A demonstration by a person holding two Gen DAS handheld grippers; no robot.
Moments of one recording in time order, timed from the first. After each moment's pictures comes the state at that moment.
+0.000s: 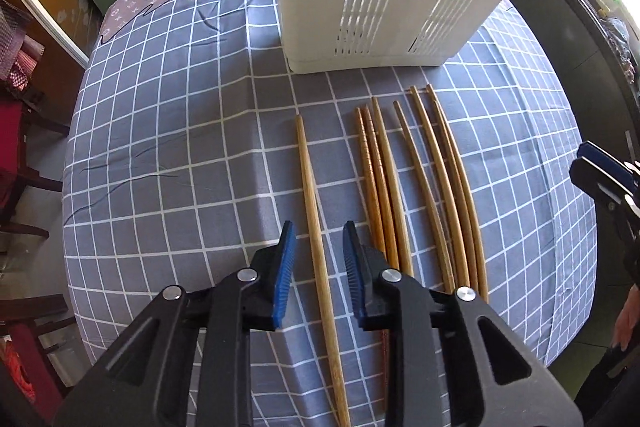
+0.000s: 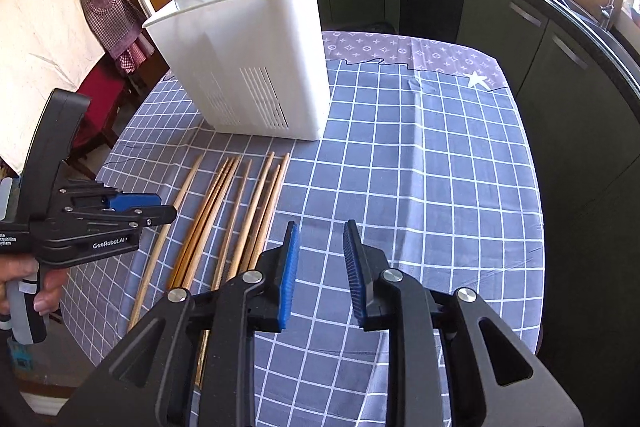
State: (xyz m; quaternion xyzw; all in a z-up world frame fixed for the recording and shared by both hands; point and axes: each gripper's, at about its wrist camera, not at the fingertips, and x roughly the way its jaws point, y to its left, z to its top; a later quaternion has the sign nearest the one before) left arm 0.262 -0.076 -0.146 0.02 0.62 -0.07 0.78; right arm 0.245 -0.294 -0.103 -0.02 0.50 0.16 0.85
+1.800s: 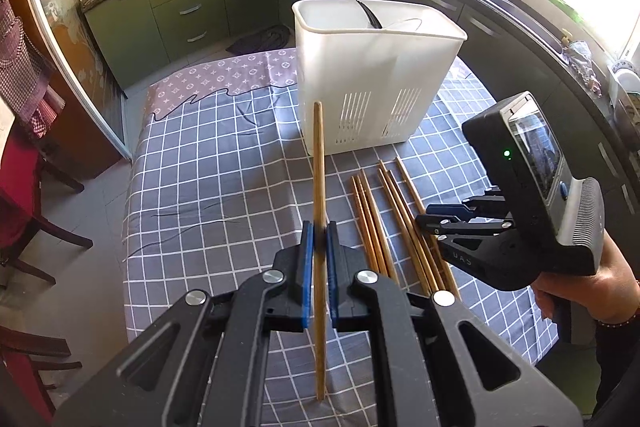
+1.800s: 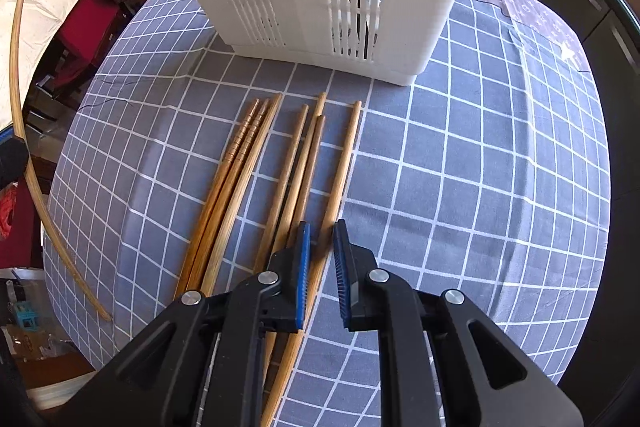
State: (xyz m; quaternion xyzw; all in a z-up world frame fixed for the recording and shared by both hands) left arm 0.216 -0.055 -0.059 0.03 0.49 -0.09 0.86; right arm 0.292 -0.196 -0.169 -0.08 0.62 0.16 0.77
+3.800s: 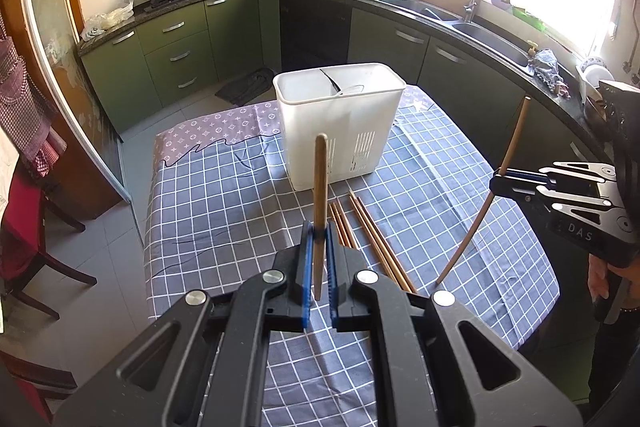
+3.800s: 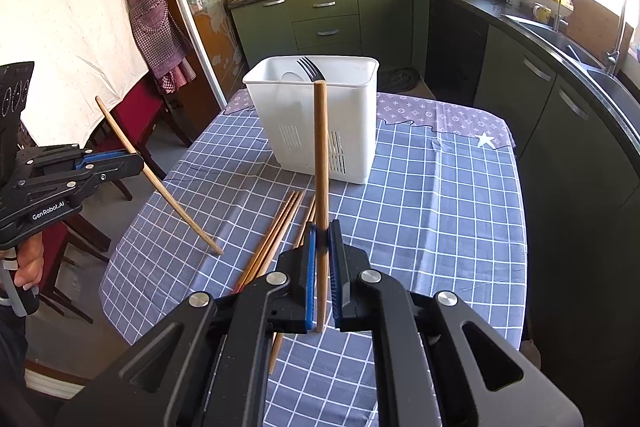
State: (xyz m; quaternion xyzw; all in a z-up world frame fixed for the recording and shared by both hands) left arm 0.168 -0.055 0.003 0.04 0.42 -0.13 0.90; right arm 0.188 -0.285 -0.021 -0.02 0.43 0.21 0.88
